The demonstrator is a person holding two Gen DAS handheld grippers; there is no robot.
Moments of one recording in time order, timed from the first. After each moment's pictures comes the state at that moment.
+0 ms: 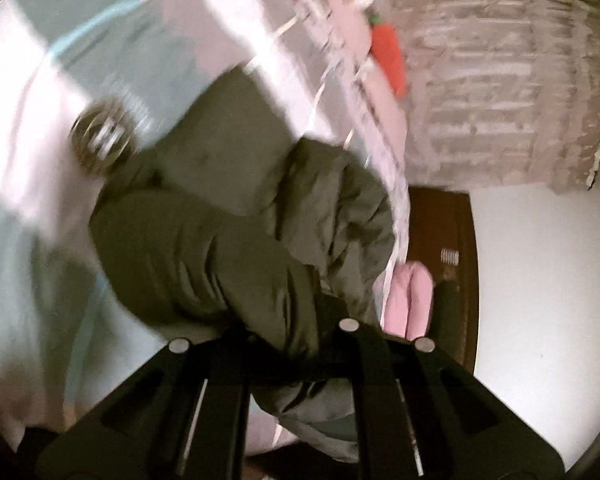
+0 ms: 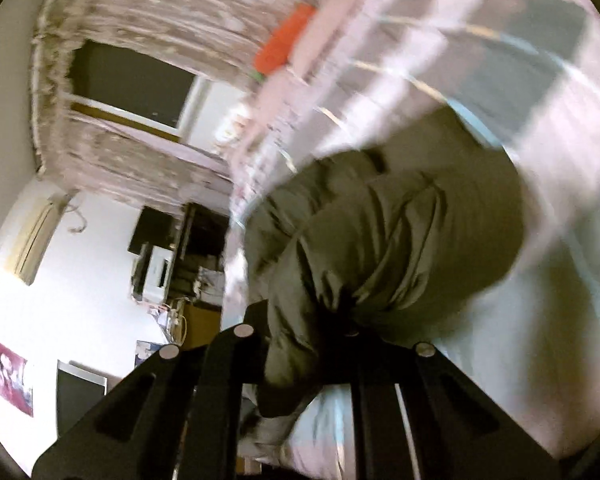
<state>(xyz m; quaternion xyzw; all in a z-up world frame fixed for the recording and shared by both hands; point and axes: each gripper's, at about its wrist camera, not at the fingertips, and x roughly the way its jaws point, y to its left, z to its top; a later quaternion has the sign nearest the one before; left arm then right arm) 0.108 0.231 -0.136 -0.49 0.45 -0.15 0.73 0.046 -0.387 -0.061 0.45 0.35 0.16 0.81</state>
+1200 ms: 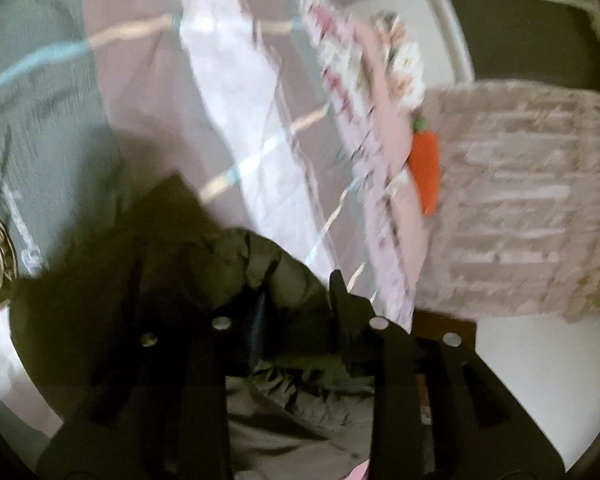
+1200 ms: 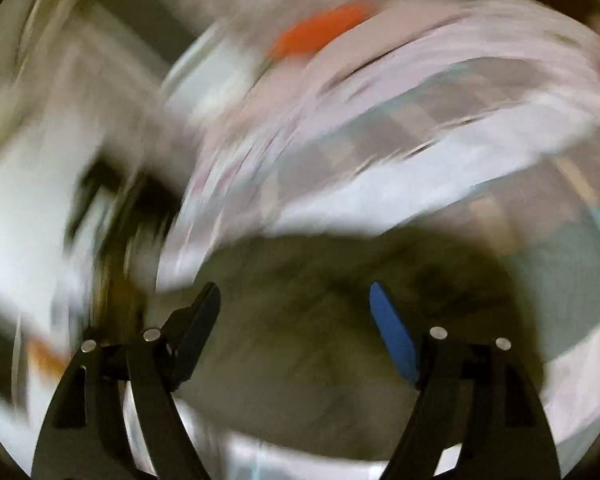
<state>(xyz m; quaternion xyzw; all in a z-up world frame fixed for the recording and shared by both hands) 0.270 0.209 -0.160 -0.59 0.34 0.02 0.73 0.252 -0.292 -0.080 0.19 0.46 0.22 0.84</state>
